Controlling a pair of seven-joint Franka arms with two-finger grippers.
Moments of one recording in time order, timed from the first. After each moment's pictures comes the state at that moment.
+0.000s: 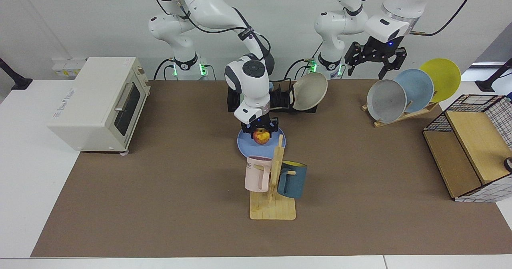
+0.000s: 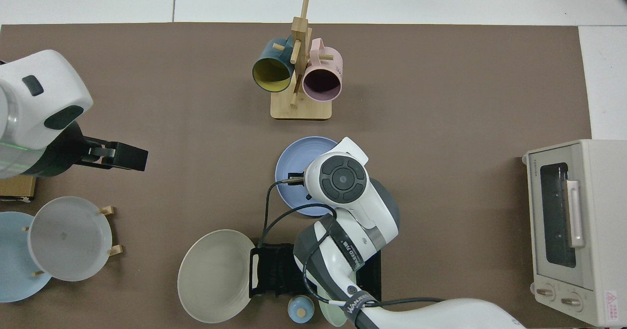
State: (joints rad) left arm 0.01 -0.03 -0.21 -1.51 -0.05 1.48 -0.02; right arm 0.61 0.36 0.01 -1.92 0.03 2.40 0.62
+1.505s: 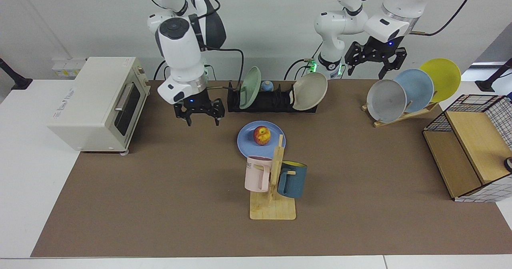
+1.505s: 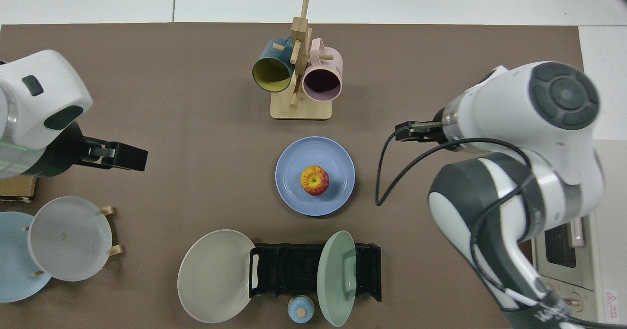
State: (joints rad) left arm 0.01 -0.03 -0.21 -1.51 -0.05 1.48 -0.02; right arm 0.29 0.09 -0.02 -1.79 0.02 1.97 0.30
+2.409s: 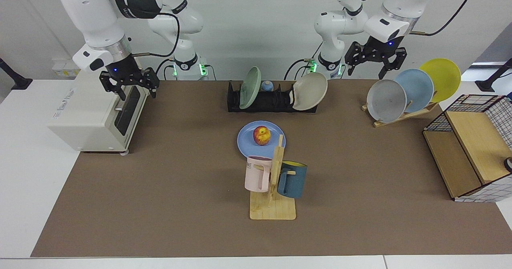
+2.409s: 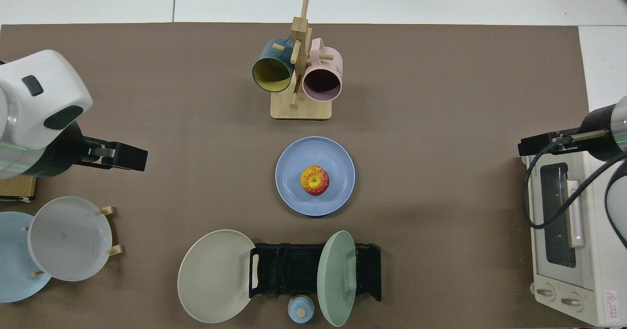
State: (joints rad) left arm 0.01 -0.03 -0.21 -1.51 -0.05 1.48 -0.02; right arm 0.01 -0.06 -0.02 -1.75 0.02 1.72 -0.09
